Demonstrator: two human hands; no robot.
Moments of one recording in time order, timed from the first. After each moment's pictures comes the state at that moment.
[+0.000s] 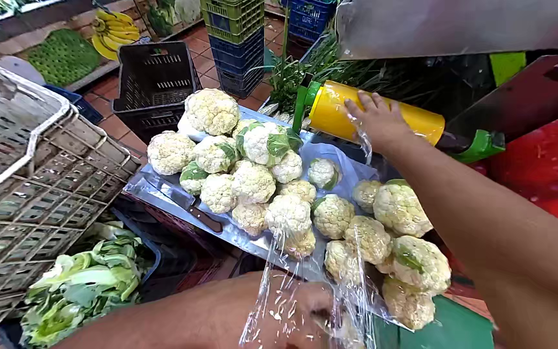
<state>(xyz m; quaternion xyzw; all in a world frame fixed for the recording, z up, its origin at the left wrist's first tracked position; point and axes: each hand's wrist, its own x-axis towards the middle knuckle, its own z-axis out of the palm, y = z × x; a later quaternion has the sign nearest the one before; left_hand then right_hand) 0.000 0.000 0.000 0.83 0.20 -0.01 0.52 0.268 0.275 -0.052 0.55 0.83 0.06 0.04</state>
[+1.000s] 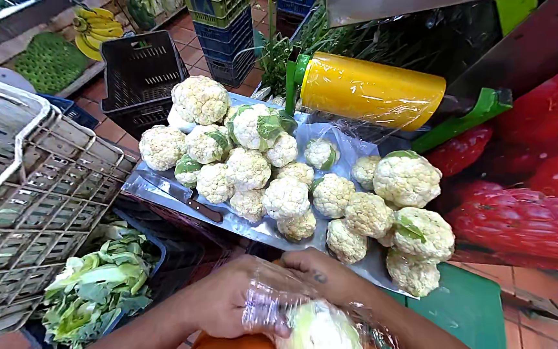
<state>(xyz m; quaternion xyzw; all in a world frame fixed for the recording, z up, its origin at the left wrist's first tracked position) -0.052 -0.021 -0.101 0.78 0.14 0.28 0.54 0.185 -0.010 -0.133 0.34 0.72 -0.61 -0.08</state>
